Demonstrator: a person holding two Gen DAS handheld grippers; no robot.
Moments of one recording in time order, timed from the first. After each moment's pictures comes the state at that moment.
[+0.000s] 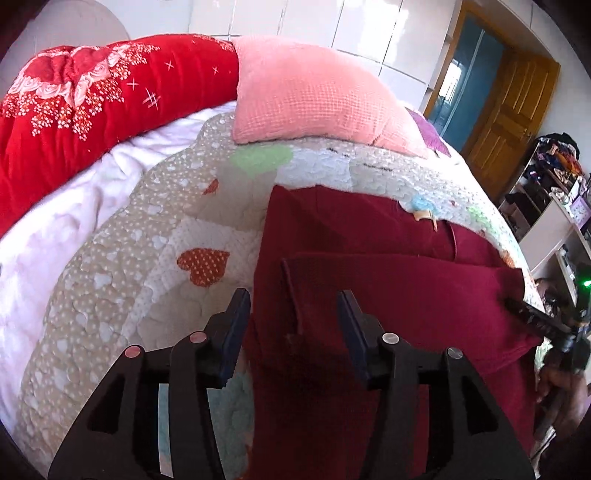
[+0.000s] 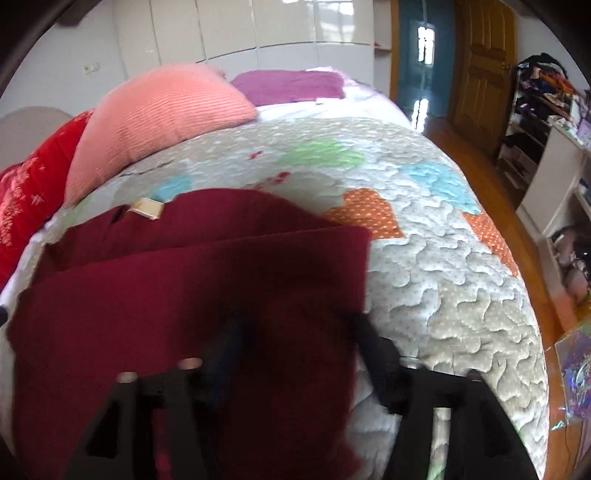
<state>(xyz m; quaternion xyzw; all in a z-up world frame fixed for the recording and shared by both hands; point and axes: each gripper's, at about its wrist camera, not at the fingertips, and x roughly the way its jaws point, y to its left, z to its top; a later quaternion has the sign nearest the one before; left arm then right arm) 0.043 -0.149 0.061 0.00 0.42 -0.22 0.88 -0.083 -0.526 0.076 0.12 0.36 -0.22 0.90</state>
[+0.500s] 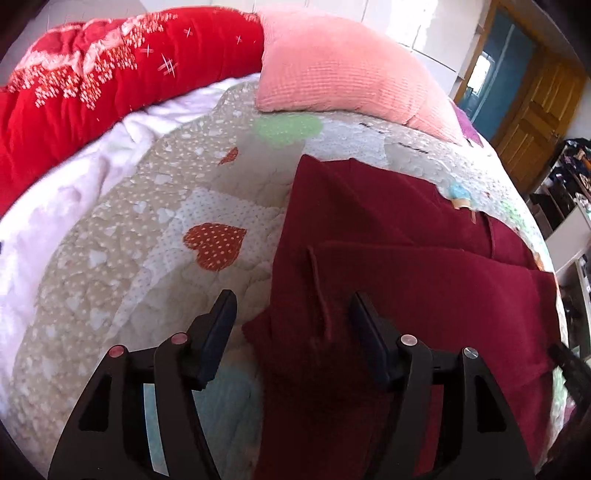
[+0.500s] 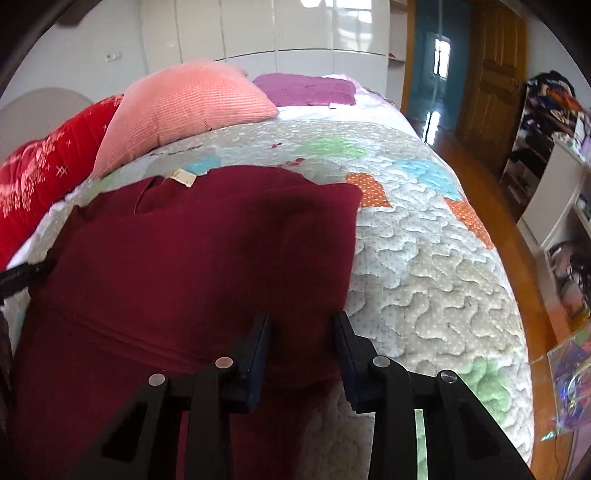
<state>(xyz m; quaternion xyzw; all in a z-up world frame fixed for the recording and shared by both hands) 0.056 -0.154 0.040 0.00 0.46 -0.17 0.87 -0.137 -0.492 0.082 0.08 0.36 -0.20 0.91</state>
